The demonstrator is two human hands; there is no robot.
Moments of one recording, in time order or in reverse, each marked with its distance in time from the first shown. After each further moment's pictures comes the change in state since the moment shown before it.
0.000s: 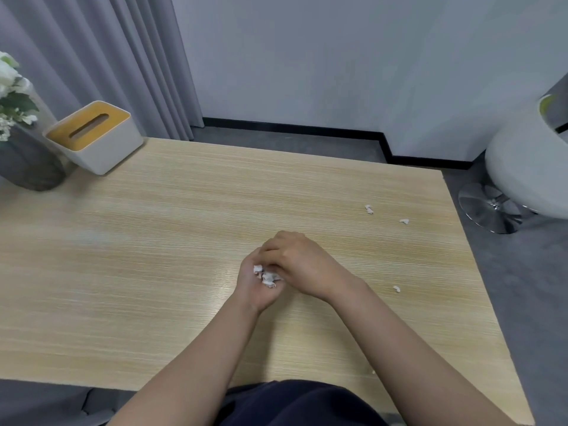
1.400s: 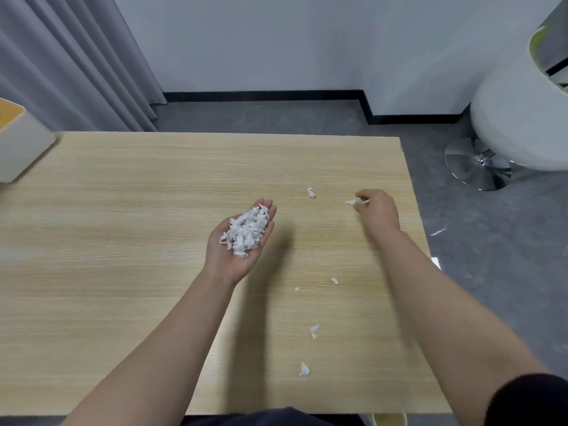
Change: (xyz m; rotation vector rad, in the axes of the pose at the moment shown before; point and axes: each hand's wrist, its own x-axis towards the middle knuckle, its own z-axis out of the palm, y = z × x) left_hand 0.049 -0.057 0.106 -0.138 -0.314 -0.004; right_hand -0.149 0.285 -0.032 0.253 0.295 1.122
